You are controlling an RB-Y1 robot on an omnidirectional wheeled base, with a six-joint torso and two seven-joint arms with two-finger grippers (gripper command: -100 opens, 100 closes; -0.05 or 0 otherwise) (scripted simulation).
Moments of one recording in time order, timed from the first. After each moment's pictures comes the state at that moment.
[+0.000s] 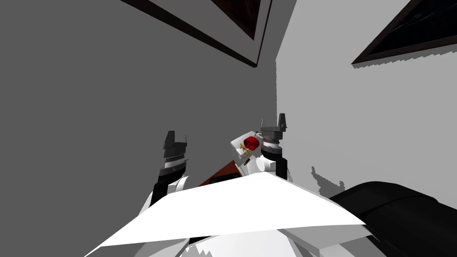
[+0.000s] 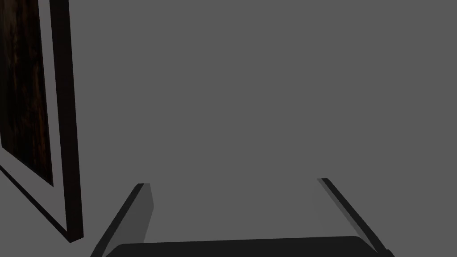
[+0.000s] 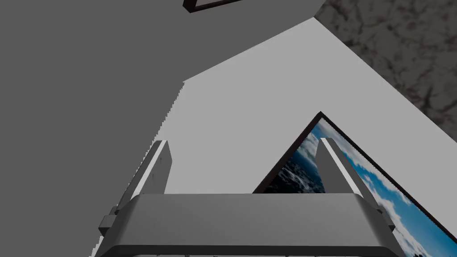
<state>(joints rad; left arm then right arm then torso) 0.53 0.03 -0.06 -2.23 0.00 -0.50 -0.09 0.45 -0.02 -0.03 -2.39 -0.12 -0.56 0.05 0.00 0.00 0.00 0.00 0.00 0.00</state>
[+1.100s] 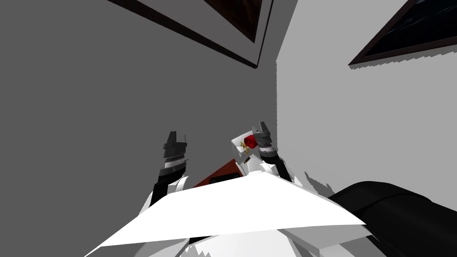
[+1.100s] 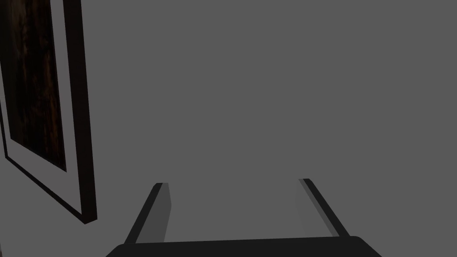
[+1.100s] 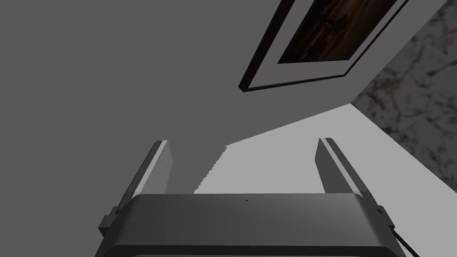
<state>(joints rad) 0.53 0.03 -0.06 -2.23 0.00 -0.50 -0.09 0.53 -0.30 0.04 -2.32 -0.09 -0.54 0.04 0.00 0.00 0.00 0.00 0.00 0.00</state>
